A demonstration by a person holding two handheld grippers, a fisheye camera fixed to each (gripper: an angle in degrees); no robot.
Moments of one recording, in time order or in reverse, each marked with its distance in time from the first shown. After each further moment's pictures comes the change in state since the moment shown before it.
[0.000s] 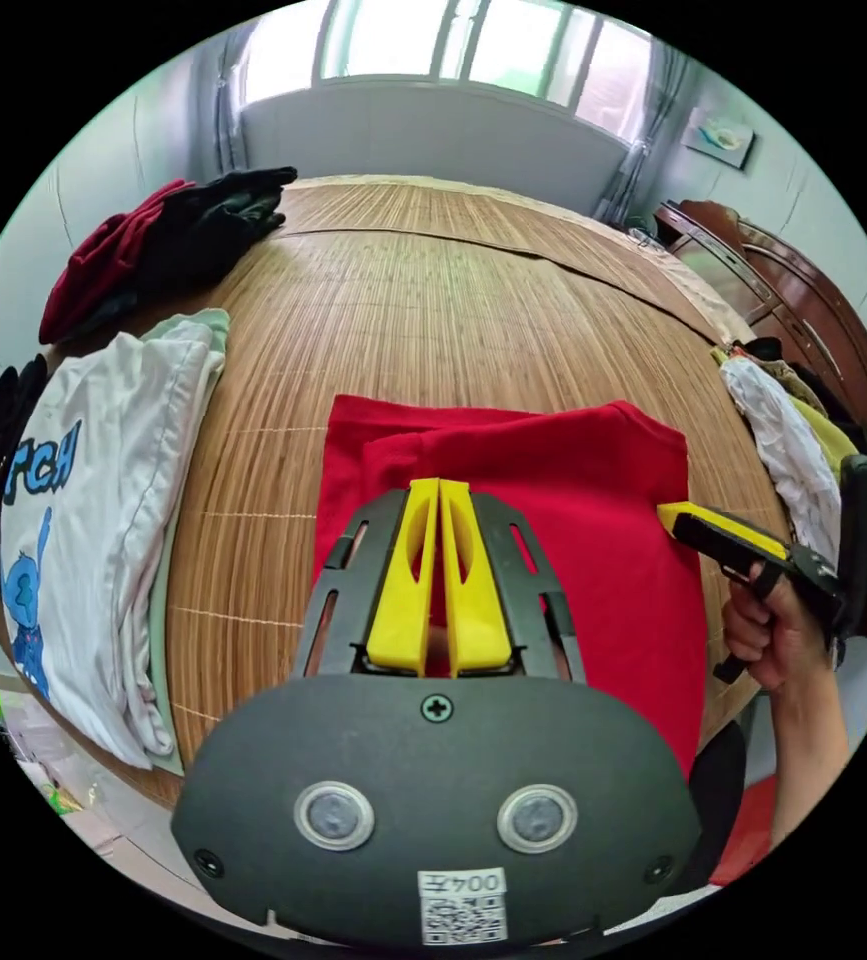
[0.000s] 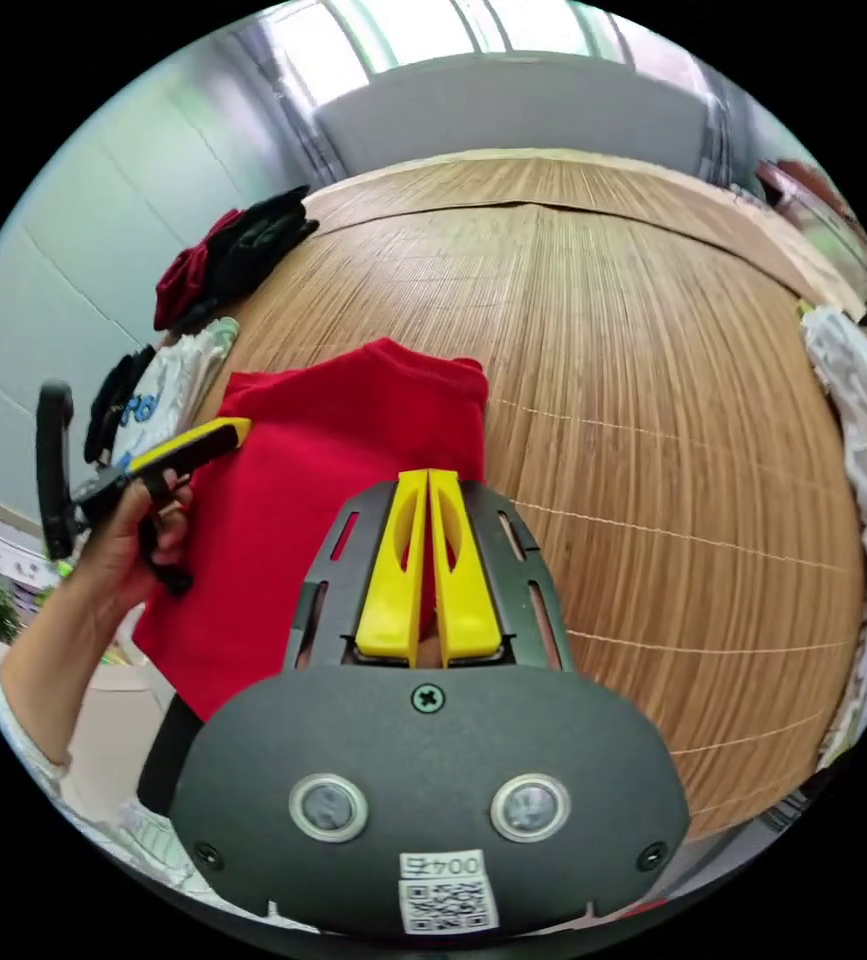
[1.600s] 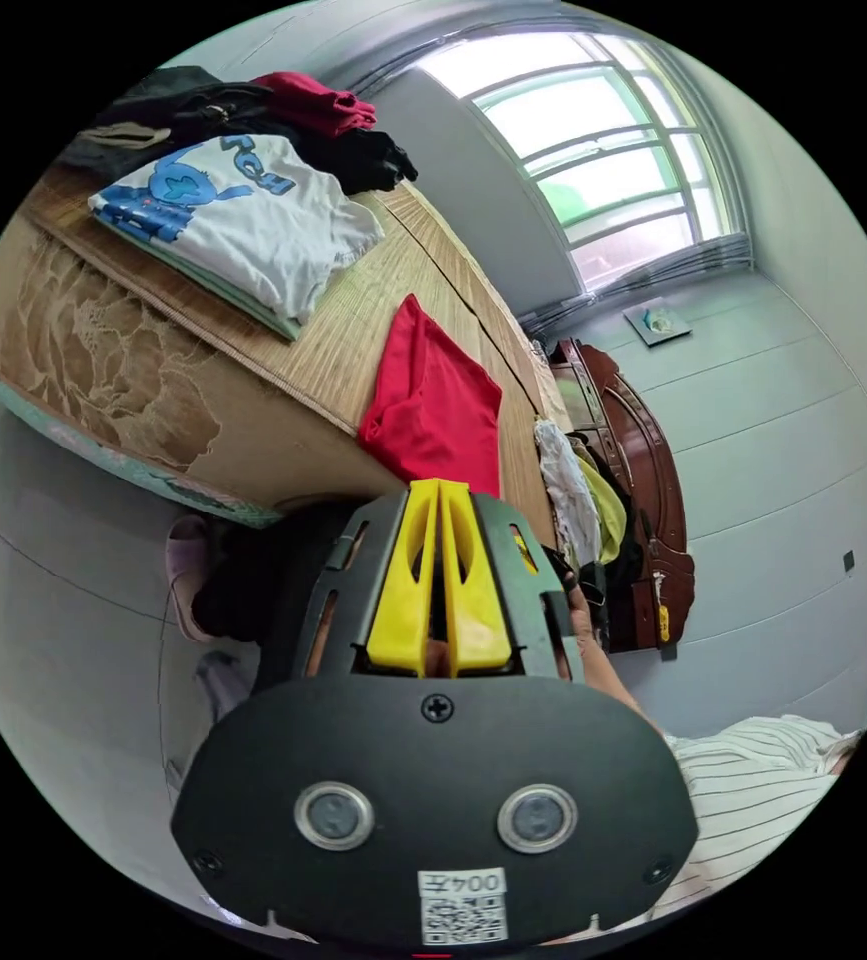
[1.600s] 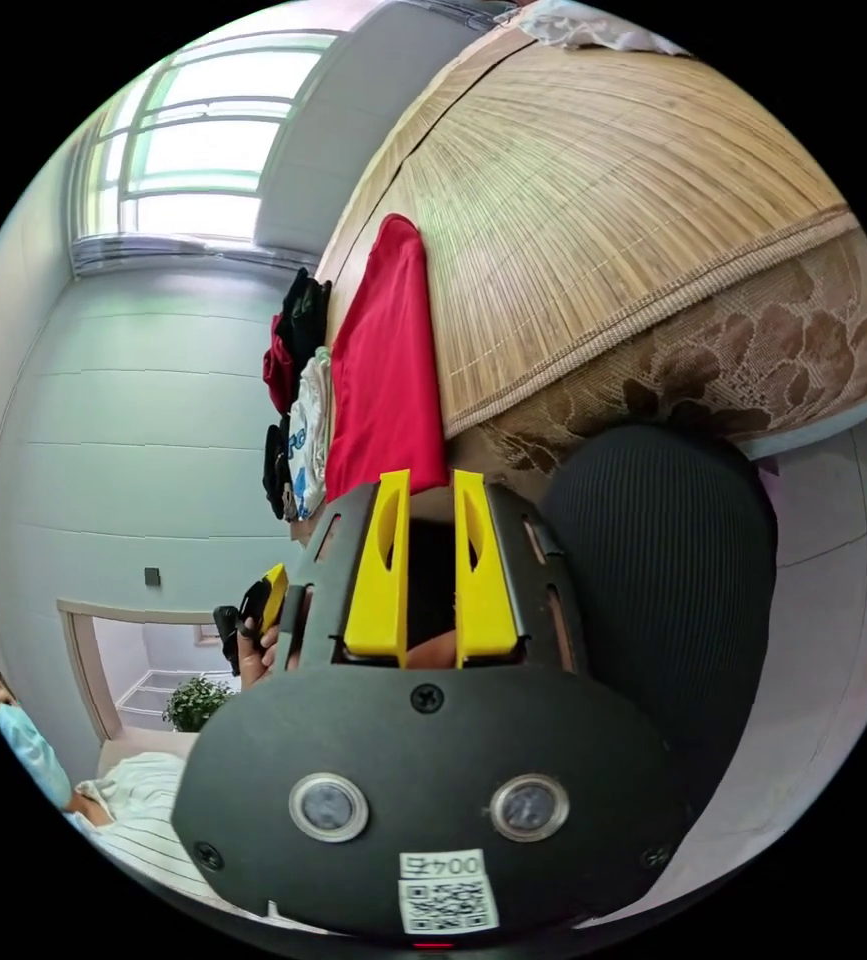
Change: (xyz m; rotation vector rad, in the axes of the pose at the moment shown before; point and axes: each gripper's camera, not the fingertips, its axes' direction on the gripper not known) left arm -0.223 0.315 -0.208 0.078 0.624 -0.346; right arm 0.049 0.299 -0.079 0.020 -0.587 0.523
